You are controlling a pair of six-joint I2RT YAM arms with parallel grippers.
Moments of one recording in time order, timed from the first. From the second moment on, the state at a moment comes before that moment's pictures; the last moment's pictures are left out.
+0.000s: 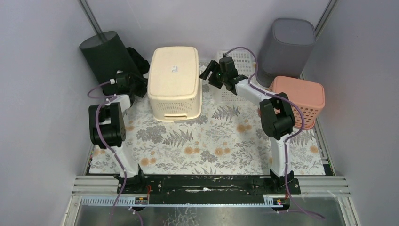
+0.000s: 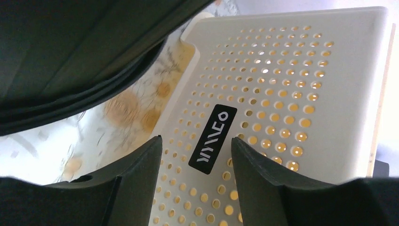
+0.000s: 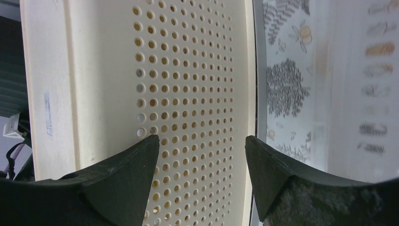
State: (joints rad) left arm 0.19 1.80 1.04 0.22 0.30 -1.02; right arm 0.49 2.09 1.60 -0.05 -0.14 0.86
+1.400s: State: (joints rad) left arm -0.01 1.35 1.03 -0.13 0.17 -0.78; right arm 0.42 1.88 1.46 -0.26 -0.28 0.65
